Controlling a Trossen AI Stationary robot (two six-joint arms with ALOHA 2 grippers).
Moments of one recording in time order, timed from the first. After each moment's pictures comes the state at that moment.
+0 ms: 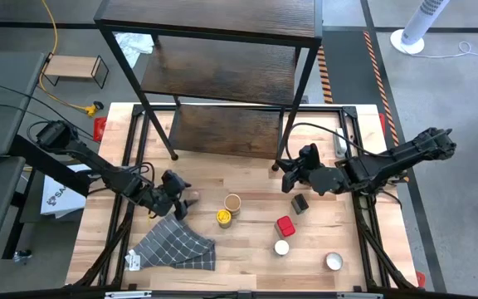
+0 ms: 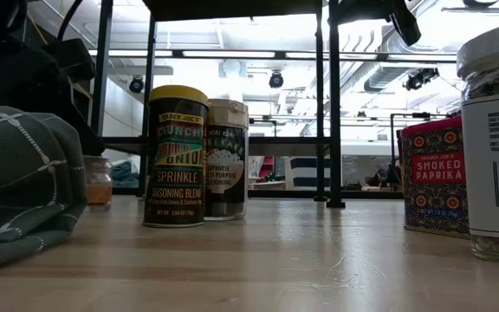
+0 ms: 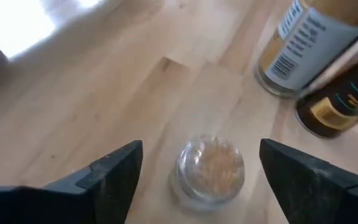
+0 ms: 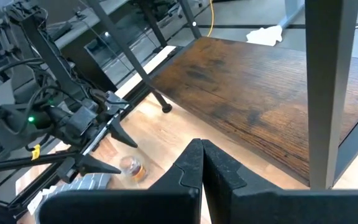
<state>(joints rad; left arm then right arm) -0.52 1.11 0.36 -0.13 -0.64 -0.79 0.33 1.19 0.95 -0.30 0.80 0.89</state>
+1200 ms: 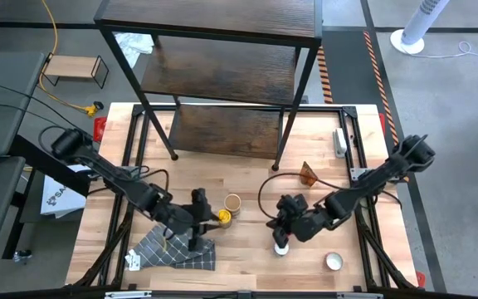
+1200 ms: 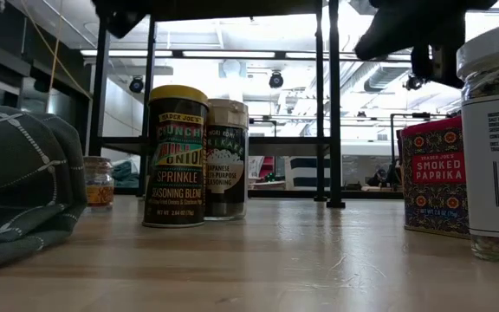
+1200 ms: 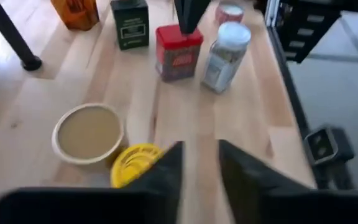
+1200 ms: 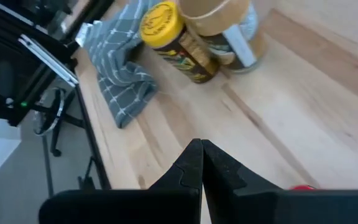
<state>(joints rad) -0.56 1.43 0.99 -0.24 -0.40 -0.46 0.58 1.53 0.95 -0.20 0.41 1.17</state>
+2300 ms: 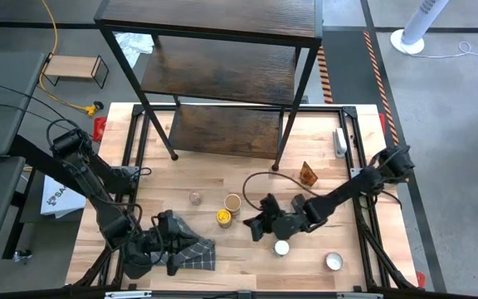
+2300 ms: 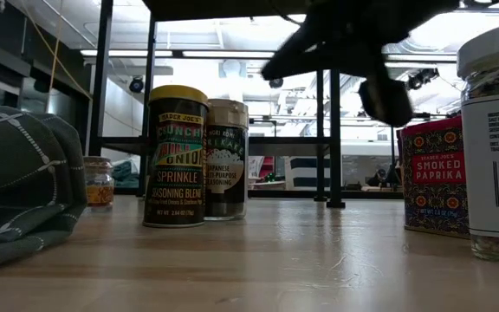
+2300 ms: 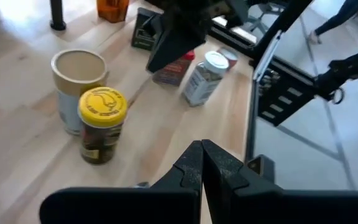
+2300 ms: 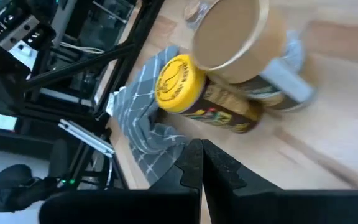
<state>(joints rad) -0.95 1.43 1.02 -0.36 -0.89 -1.11 0.49 1.77 1.00 0.20 0.48 1.33</state>
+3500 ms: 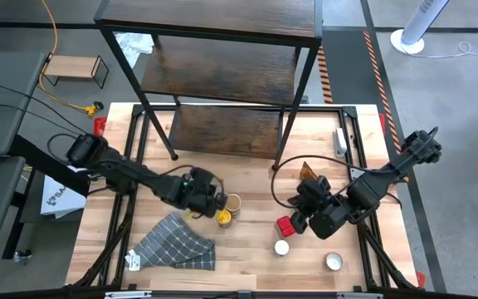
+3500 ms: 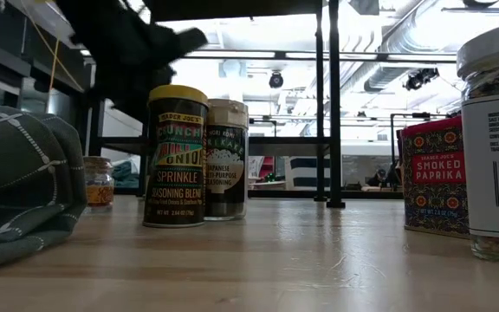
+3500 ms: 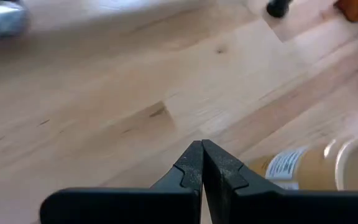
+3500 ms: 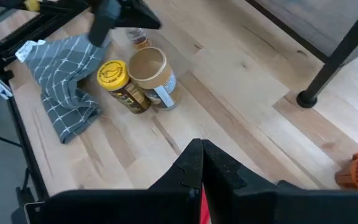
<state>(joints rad) -0.34 1.61 1.01 -0.58 -0.63 -1.30 0.62 1.41 1.32 -0.99 0.62 1.18</state>
